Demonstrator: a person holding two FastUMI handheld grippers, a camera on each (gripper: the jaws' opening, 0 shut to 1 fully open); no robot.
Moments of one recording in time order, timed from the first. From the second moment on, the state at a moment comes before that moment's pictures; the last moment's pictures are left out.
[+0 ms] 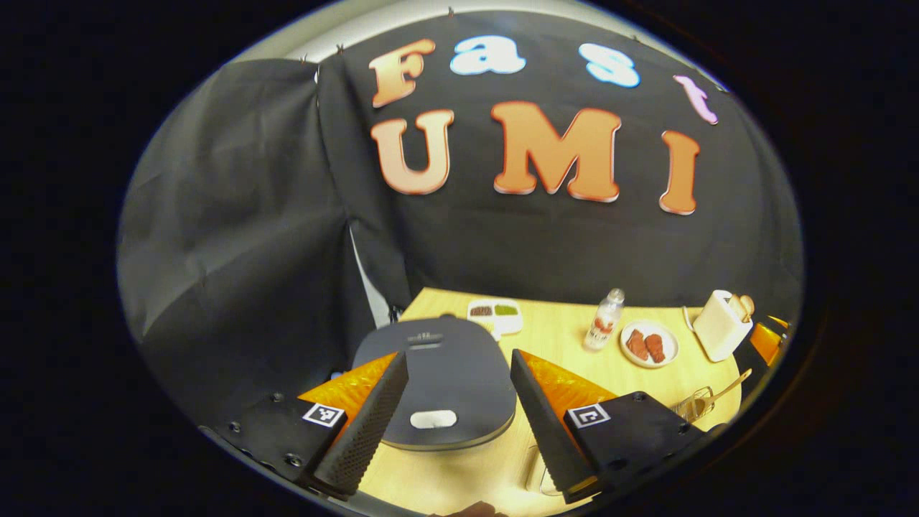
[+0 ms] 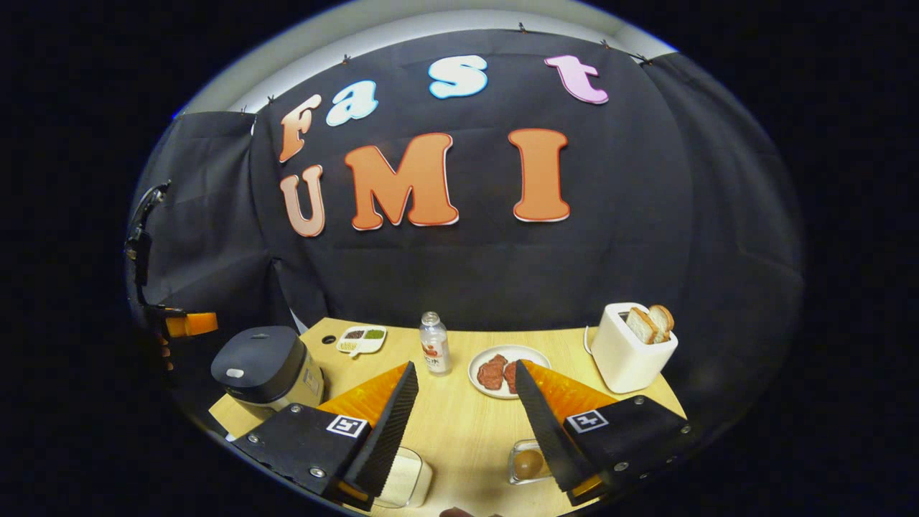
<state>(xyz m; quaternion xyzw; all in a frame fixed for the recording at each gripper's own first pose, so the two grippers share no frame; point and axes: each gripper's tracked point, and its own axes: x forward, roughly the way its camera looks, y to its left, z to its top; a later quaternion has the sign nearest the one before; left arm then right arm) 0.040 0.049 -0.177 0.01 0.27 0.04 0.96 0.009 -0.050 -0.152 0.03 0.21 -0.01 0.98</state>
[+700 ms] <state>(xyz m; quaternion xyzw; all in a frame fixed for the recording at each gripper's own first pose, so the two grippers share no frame) -0.004 0.045 -0.099 0.04 0.08 0.05 1.00 0.041 0.026 -0.085 0.02 0.09 0.05 0.99</state>
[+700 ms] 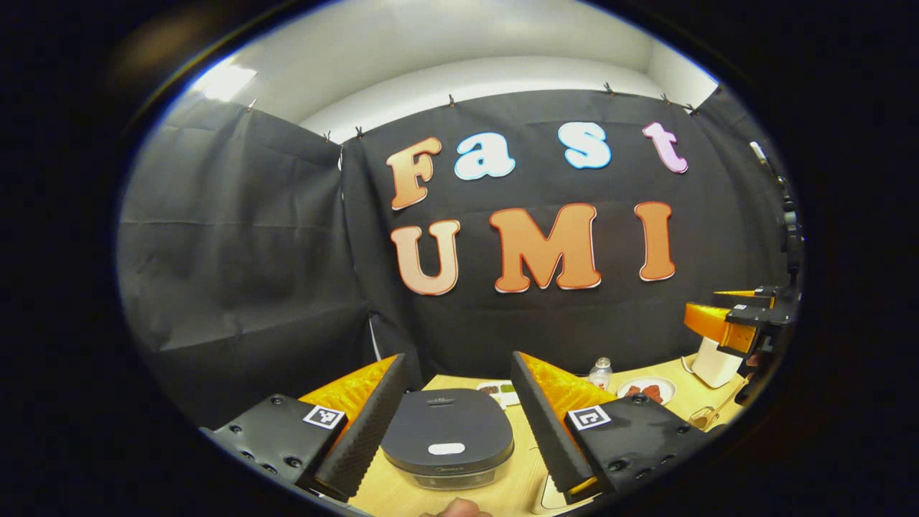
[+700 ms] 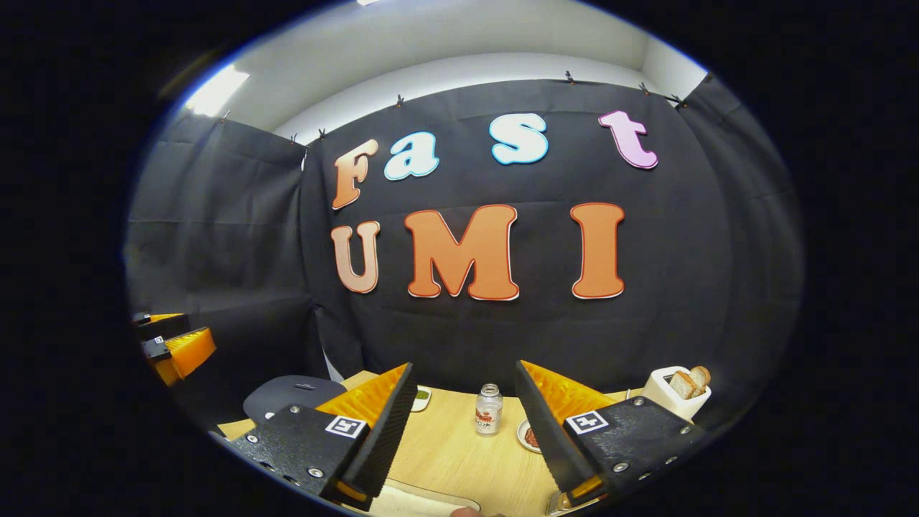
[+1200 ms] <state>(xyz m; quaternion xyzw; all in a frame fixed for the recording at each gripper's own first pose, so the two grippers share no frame) 0.000 0.036 -0.090 0.06 0.05 0.04 1.00 0.045 0.030 -0.053 0.03 0.03 0.06 1.00</state>
